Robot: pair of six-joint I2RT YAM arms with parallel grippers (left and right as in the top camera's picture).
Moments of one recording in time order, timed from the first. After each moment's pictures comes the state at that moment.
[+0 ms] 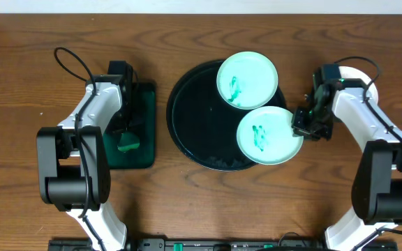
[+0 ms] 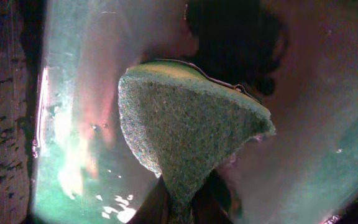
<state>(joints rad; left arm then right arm) 0.00 1.92 1.26 -0.91 -0.15 -0.40 0.03 1.84 1.22 -0.96 -0.16 0.36</state>
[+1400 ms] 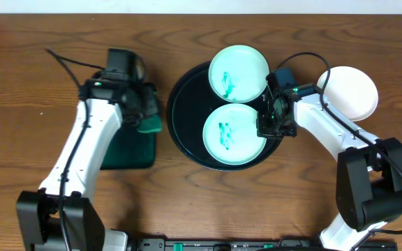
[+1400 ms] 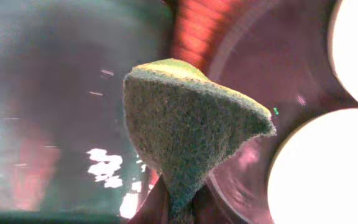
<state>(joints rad) -0.14 1.59 1.26 -0.90 0.11 -0.38 0.31 1.84 1.20 -0.83 -0.16 0.35</state>
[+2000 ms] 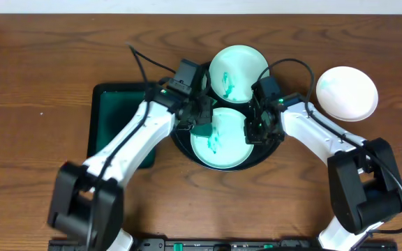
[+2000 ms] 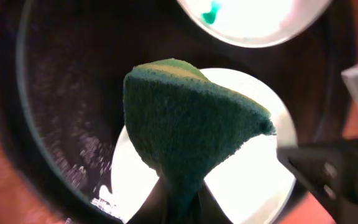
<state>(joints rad) -0.46 1.71 1.26 -0.70 0.17 -0.46 0.40 1.84 1.14 -0.73 -0.19 0.36</state>
